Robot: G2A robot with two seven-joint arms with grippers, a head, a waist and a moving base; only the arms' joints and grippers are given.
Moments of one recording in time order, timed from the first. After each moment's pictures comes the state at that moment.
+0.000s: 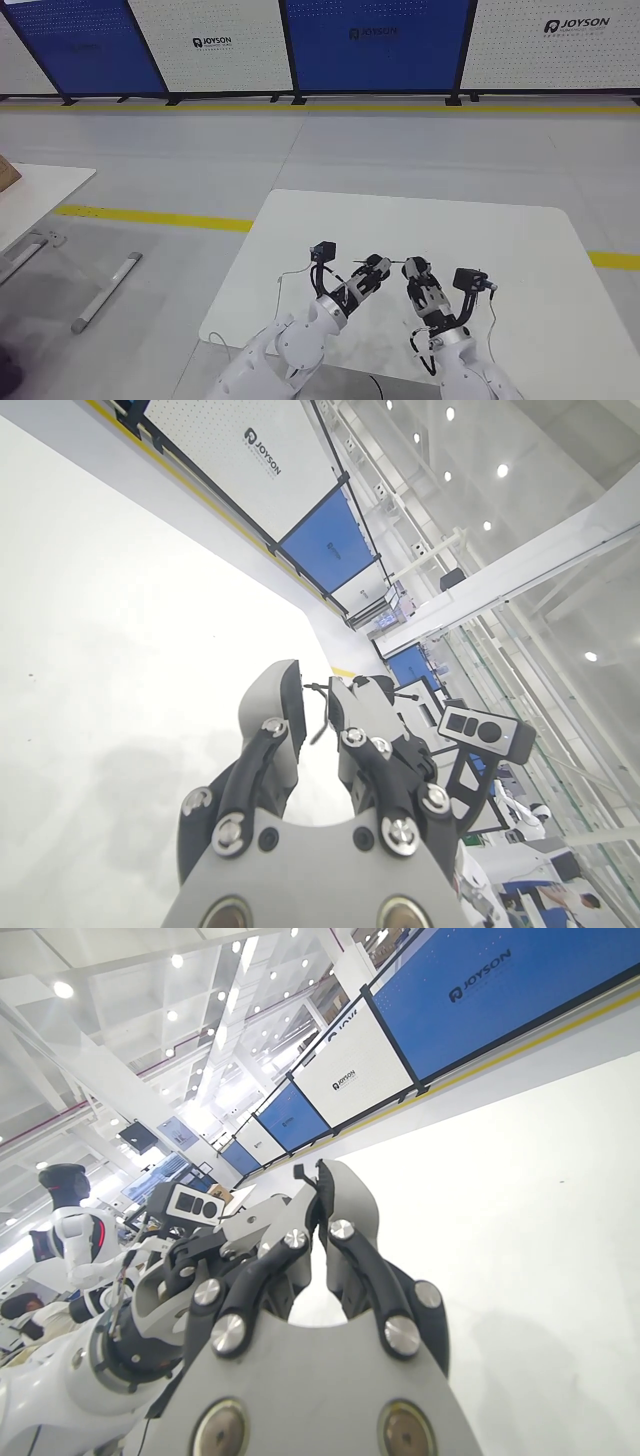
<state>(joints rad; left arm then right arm) 1.47 -1.25 -1.02 -1.75 0.25 0.01 -0.06 -1.58 -1.37 1.12 -1.74 -0.73 -0.10 -0.04</state>
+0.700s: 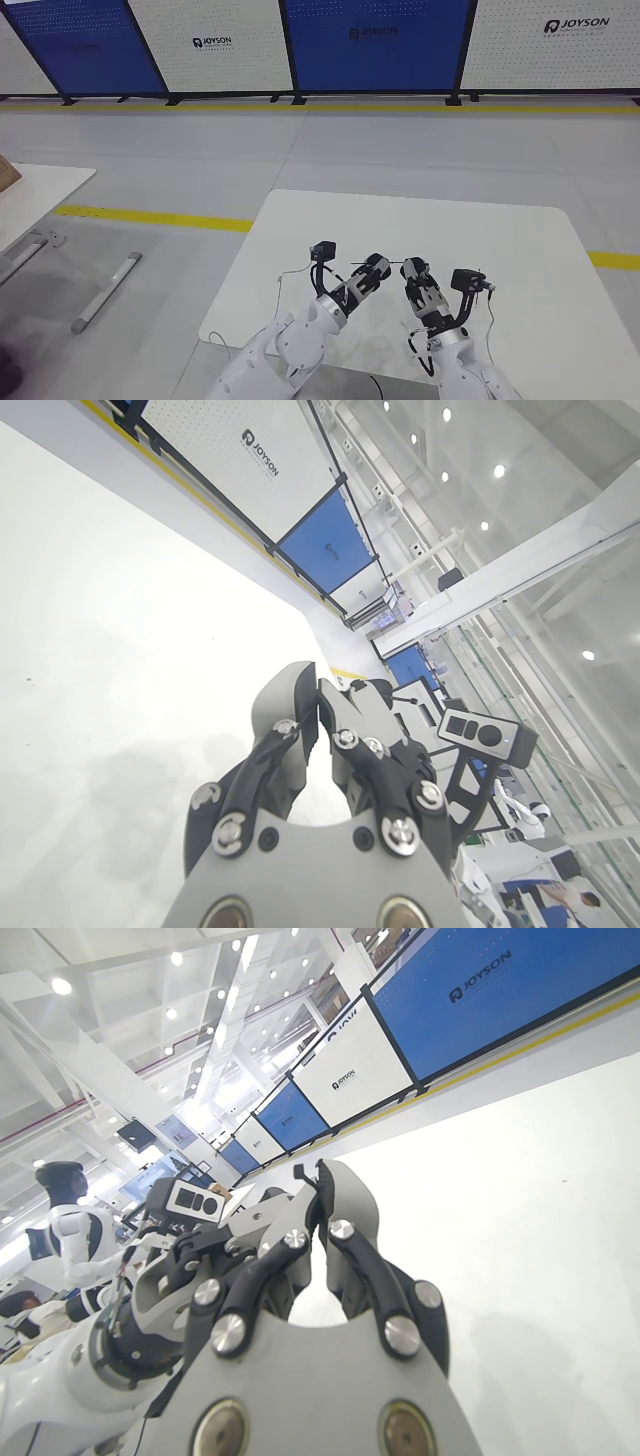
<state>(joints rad) 1.47 -1.26 -1.02 -1.75 0.25 -0.01 -0.06 -1.58 -1.37 1.11 -1.74 -0.74 -0.09 -0.05</state>
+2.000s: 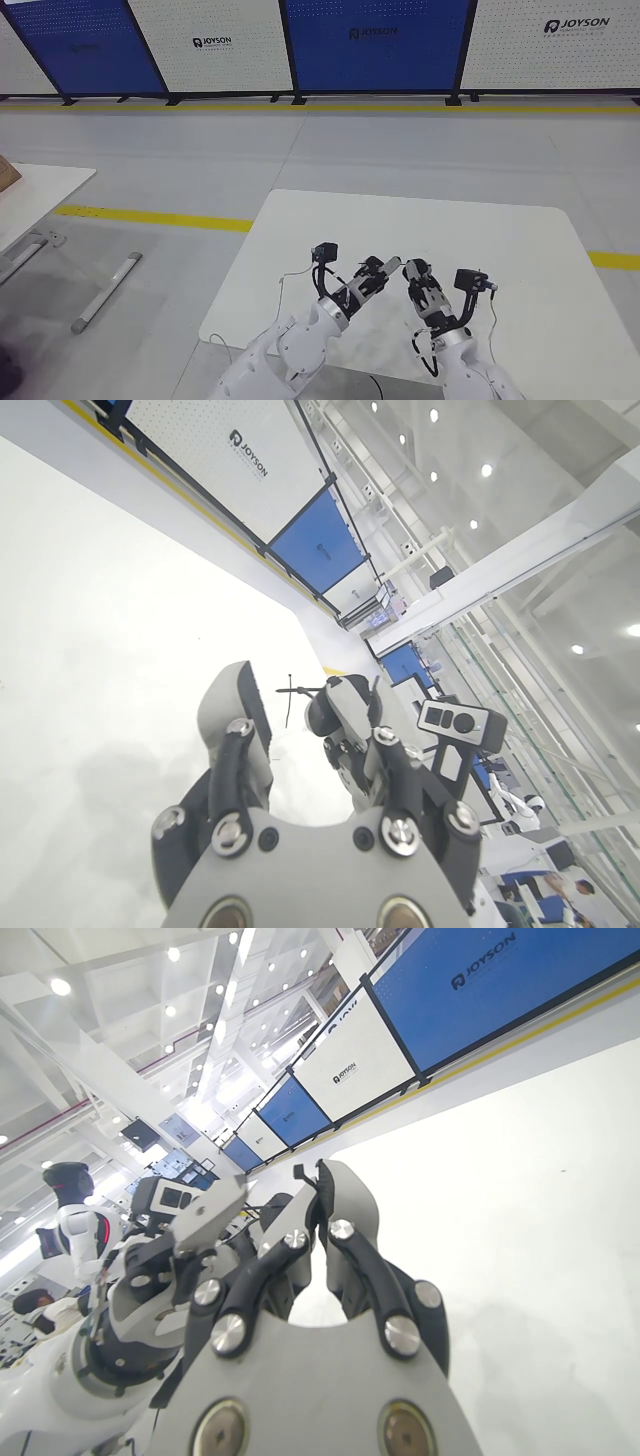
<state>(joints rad) 1.49 -1.26 -1.02 -1.77 0.26 -0.03 -0.04 -1.58 -1.36 1.14 -1.73 -0.70 -0.10 -0.02</state>
